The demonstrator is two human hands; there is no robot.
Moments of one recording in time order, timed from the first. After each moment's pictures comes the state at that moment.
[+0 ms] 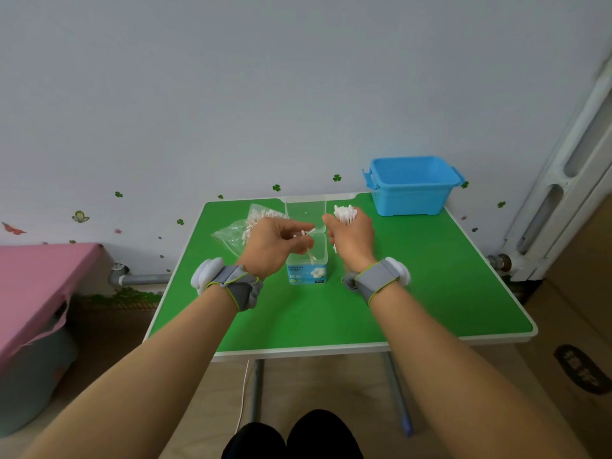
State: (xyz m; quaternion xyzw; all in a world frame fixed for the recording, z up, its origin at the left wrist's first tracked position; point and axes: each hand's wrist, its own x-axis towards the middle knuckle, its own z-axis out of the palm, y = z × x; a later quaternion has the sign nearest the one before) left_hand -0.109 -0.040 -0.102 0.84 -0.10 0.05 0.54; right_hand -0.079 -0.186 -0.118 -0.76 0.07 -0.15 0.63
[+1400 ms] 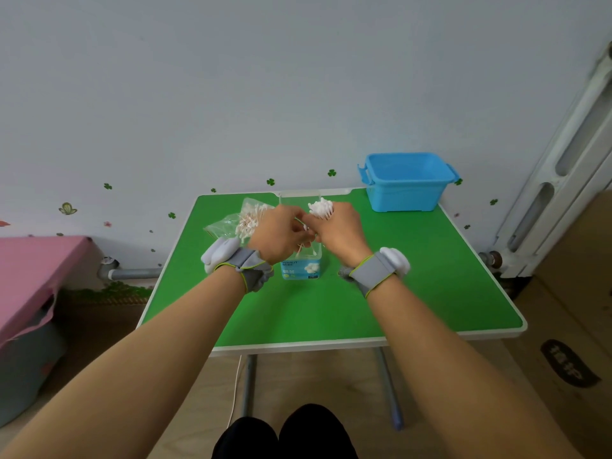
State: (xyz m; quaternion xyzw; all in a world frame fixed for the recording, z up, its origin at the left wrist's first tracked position) left_hand -0.099 -0.058 -0.092 0.92 -0.11 0.04 0.38; right_hand -0.093 -0.183 -0.098 -0.84 -0.05 -0.11 0.53
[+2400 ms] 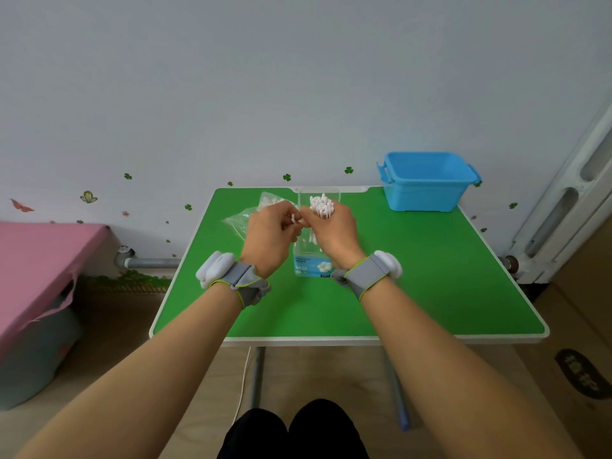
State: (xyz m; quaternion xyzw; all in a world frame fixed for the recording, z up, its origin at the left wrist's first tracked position) left_hand -0.128 -0.029 -0.096 0.89 -0.05 0.18 0.41; right_hand -0.094 -0.143 -0.110 -0.80 -0.04 -0.12 0.59
